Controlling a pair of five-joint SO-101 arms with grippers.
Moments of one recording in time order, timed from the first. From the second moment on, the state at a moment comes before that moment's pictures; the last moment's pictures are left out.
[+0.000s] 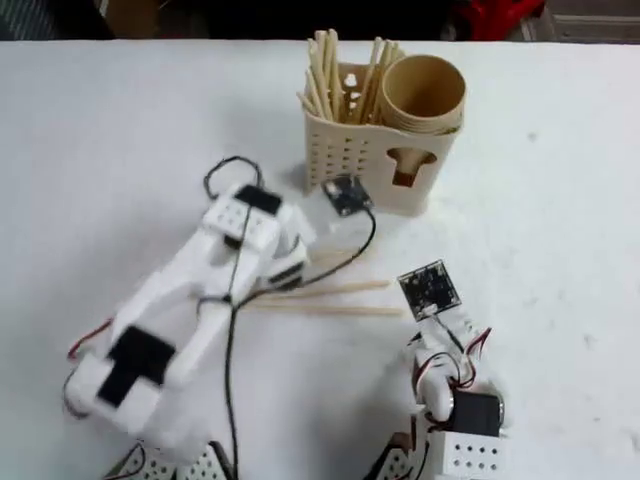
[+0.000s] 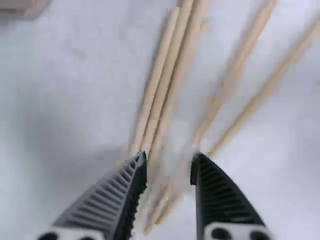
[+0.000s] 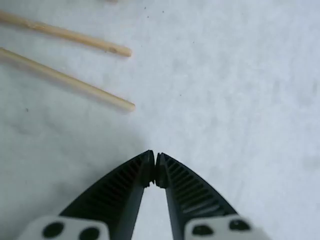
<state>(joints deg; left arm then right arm) 19.3 3.9 23.7 66.4 -34.9 2.5 -102.9 96.4 70.2 30.2</state>
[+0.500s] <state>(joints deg) 21.3 2.4 36.3 57.8 -39.1 2.5 -102.9 96.4 70.2 30.2</state>
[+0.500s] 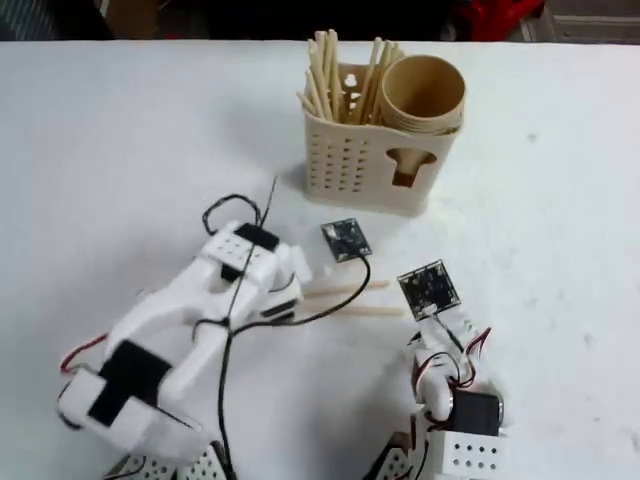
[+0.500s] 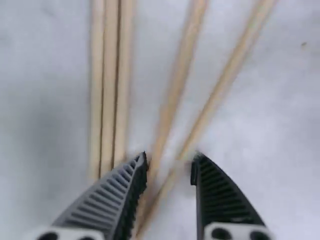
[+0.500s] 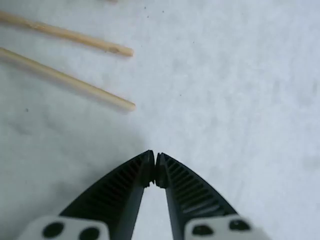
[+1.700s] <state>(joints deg) 13.8 10.2 12.1 62.4 -39.1 2.5 -102.9 96.4 70.2 30.2</state>
